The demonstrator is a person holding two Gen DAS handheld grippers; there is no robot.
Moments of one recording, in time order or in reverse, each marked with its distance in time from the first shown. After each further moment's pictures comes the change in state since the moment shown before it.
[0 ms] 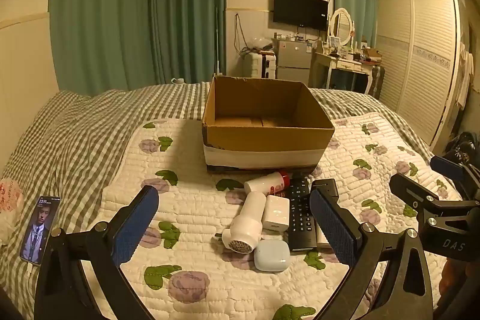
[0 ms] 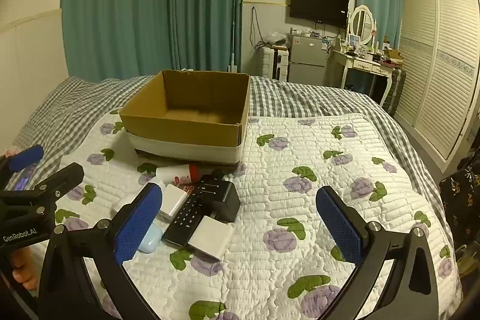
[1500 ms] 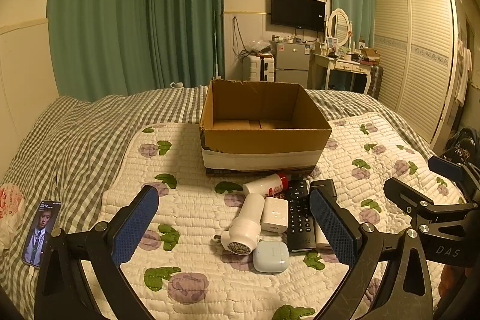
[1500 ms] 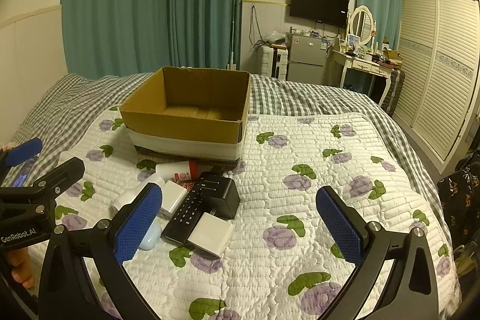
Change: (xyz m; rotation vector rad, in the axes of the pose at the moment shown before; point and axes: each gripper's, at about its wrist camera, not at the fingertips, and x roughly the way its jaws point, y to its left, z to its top) left arm -0.006 -0.003 -0.001 0.017 -0.031 0.007; right arm -0.001 0.004 -0.004 -0.006 0.003 -0.008
